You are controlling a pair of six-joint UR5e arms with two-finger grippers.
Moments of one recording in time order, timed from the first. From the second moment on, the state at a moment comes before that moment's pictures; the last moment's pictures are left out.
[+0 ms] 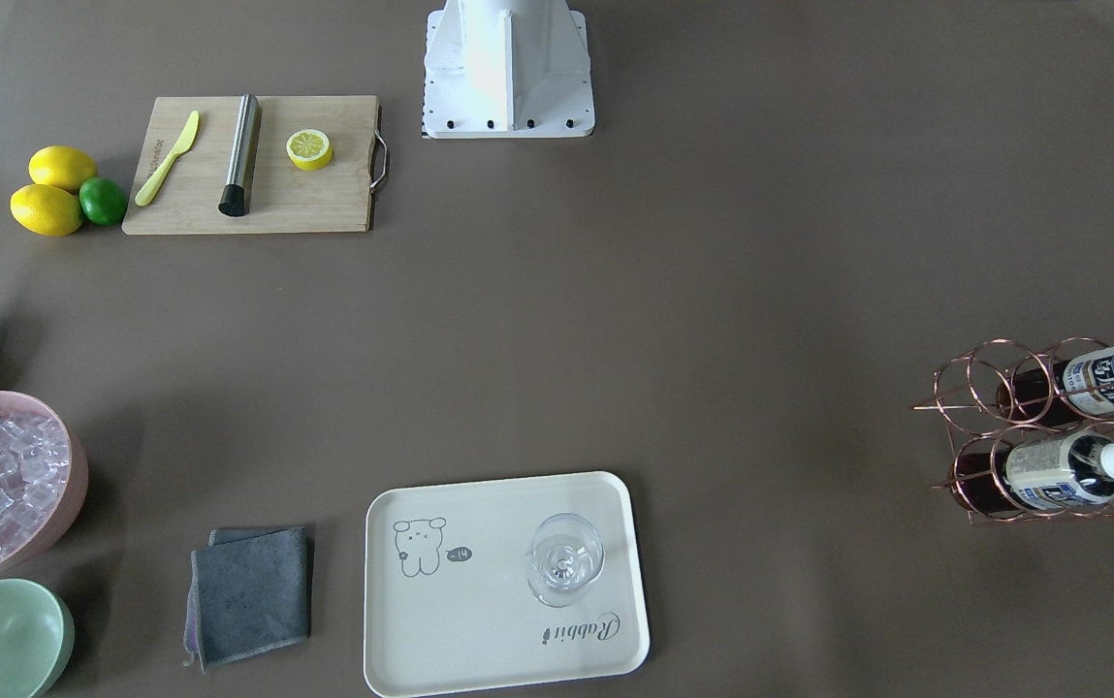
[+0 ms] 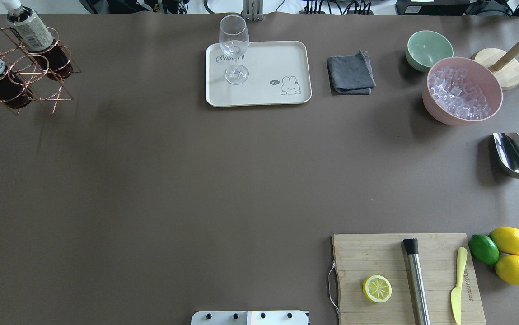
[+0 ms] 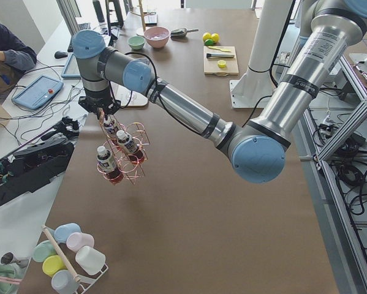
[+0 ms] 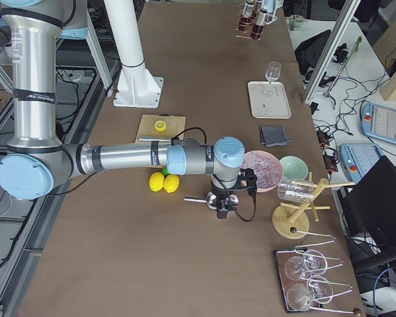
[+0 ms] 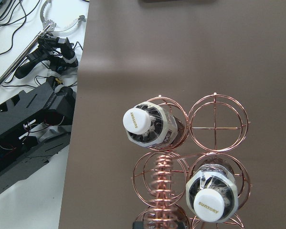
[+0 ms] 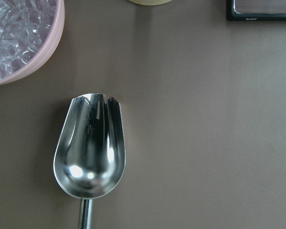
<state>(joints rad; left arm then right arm) -1.56 -2.07 -1.64 -1.39 -2.45 1.20 1.51 -1.63 1.75 -1.64 2.32 -0.02</state>
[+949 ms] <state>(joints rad) -1.43 -2.01 -1.93 -1.36 -2.38 1.00 1.53 -1.63 1.75 -1.64 2.32 -0.03</state>
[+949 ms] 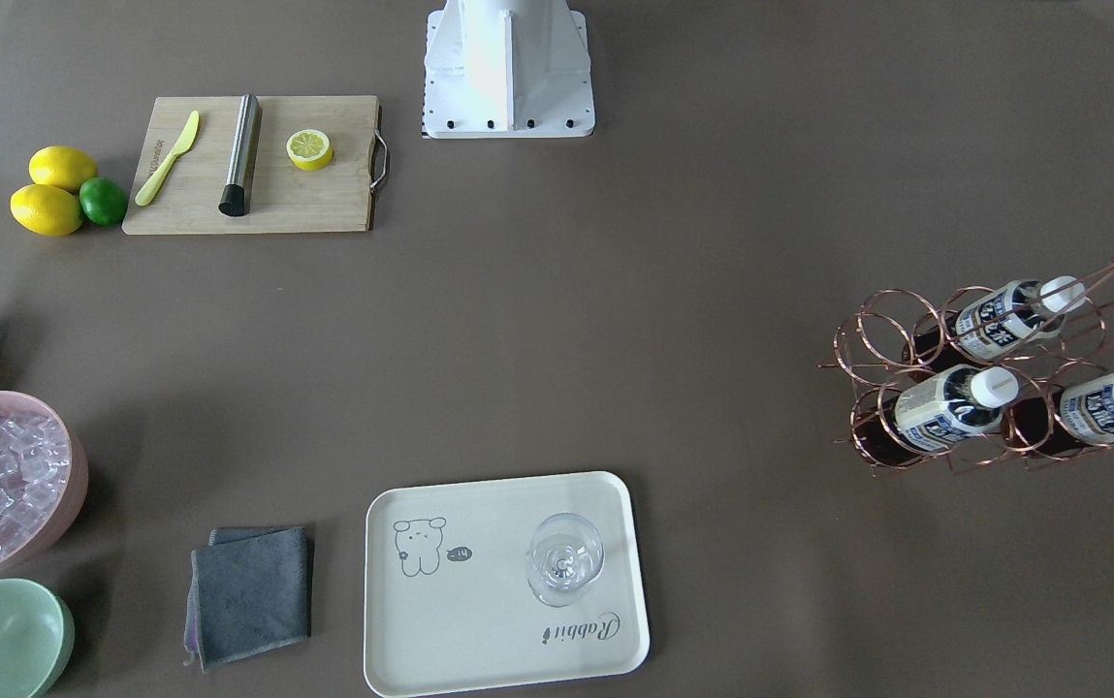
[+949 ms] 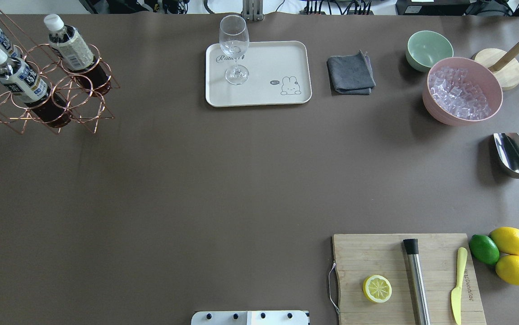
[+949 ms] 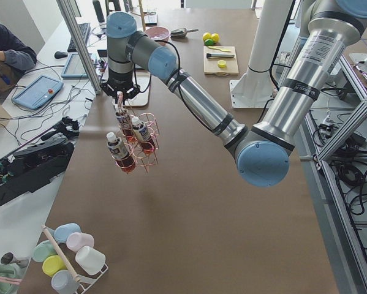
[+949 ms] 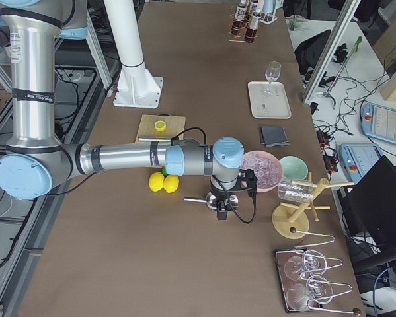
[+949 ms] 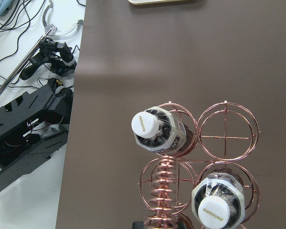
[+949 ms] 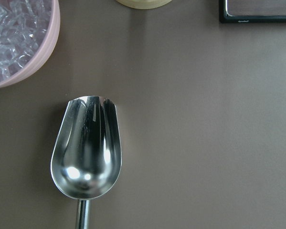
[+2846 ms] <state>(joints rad) -0.69 -2.22 -2.32 -1.16 -1.89 0.33 1.53 -1.60 1.78 -1.64 2.33 -0.02</state>
